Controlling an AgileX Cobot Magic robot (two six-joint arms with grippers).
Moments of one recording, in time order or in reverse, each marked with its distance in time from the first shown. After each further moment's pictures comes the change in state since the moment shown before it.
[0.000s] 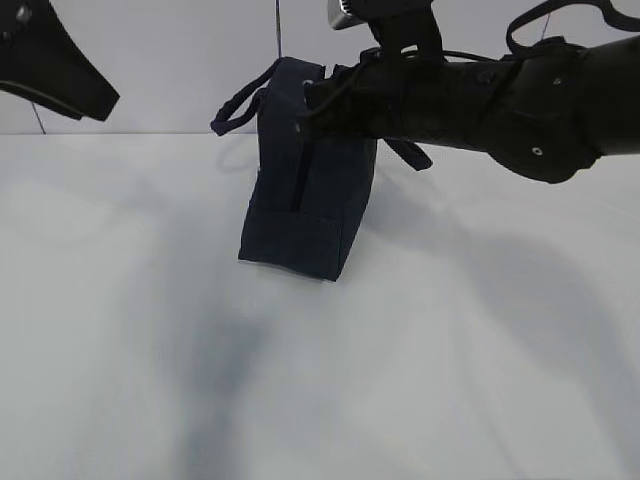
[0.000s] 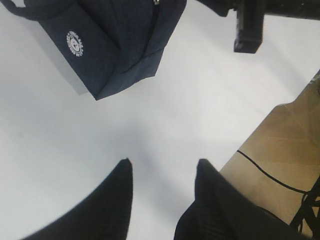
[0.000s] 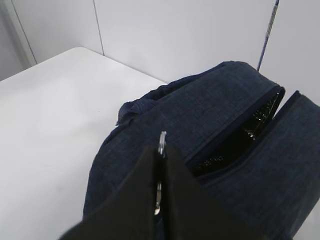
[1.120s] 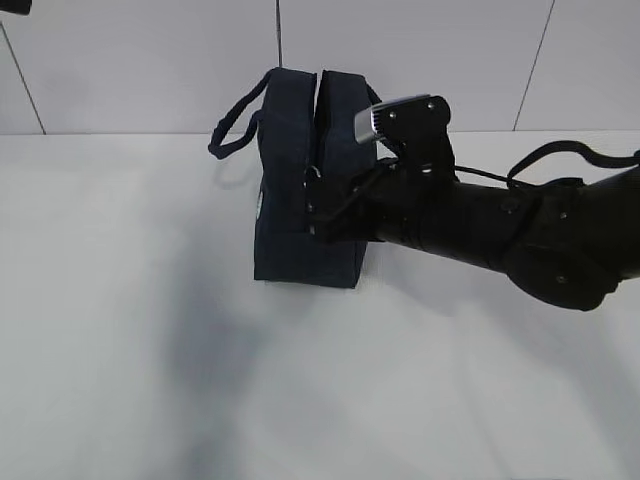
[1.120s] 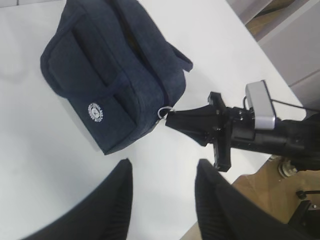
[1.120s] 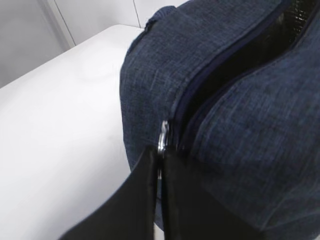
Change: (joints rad) left arm 0.206 -0.020 -0.075 -0.246 0.043 0.000; right arm 0.000 0.045 0.304 0.081 -0.361 0.004
